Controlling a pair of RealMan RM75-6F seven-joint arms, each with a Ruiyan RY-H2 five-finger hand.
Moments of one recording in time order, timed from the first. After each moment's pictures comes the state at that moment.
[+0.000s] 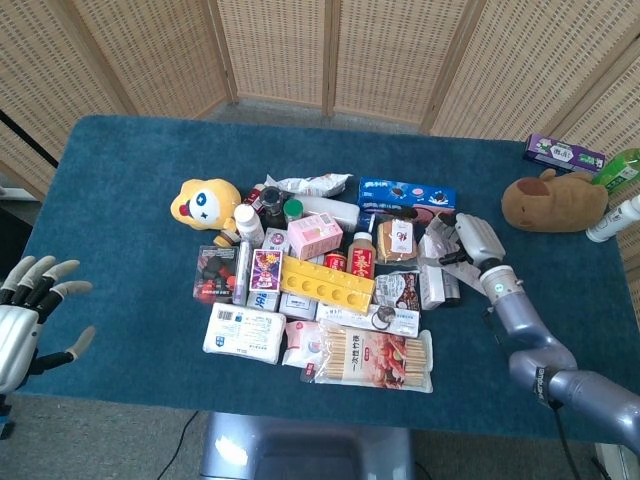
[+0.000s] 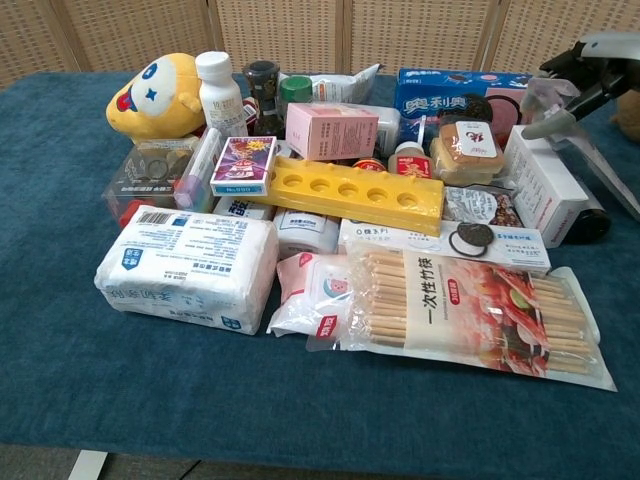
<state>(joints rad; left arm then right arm) -0.12 -0.87 -0.04 -2.02 1.59 1.52 0.06 0.72 -1.42 0.29 -1.13 -1.19 0.73 0.42</state>
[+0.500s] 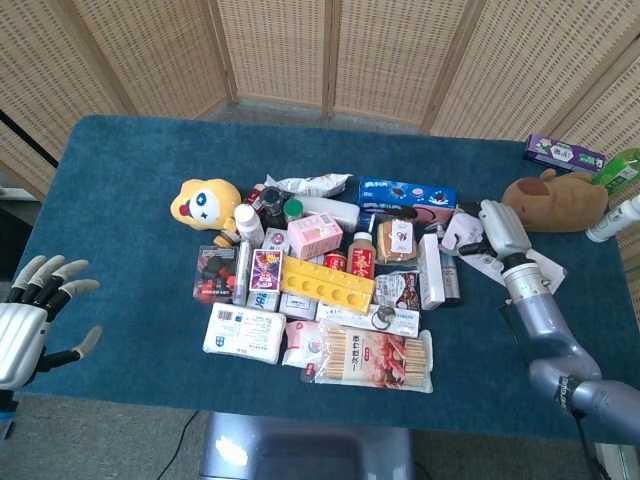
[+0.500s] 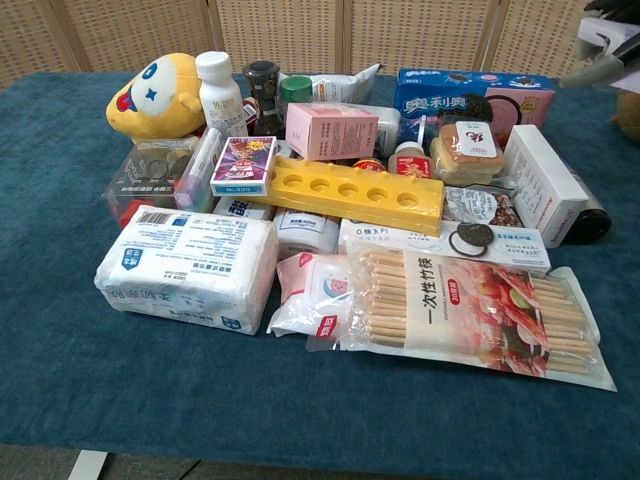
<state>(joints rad) -0.14 -0.89 -0.05 -2.00 1.60 1.49 0.04 0.66 -1.30 0.31 -1.27 -1.22 0.88 0.41</state>
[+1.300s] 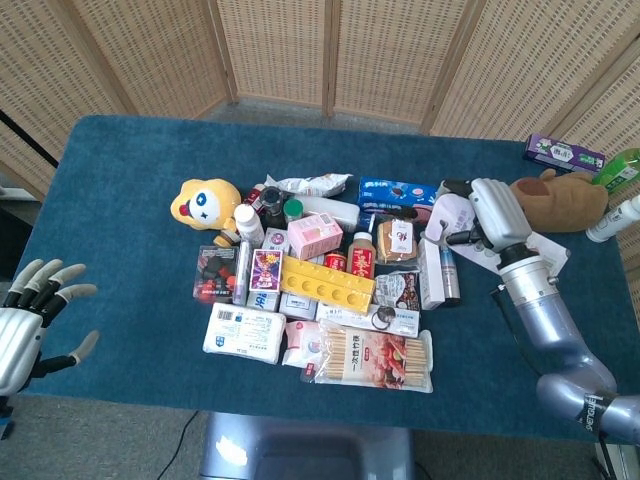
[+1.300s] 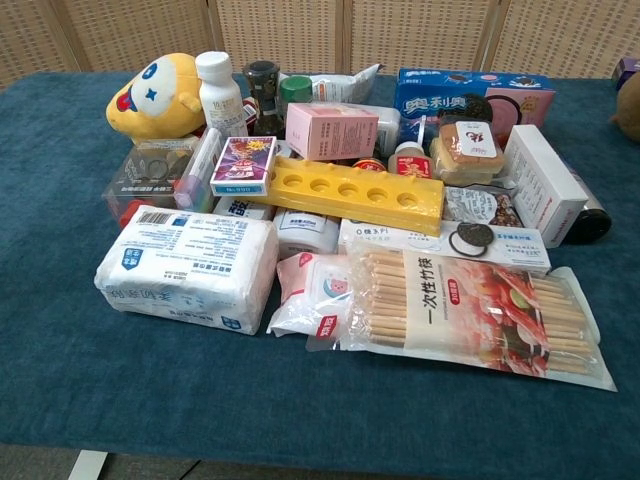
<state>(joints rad) -0.12 -0.89 -0.03 -1.96 1.65 1.52 -0.01 0.67 -1.06 0.43 -1.70 -1.12 0.97 0.21</state>
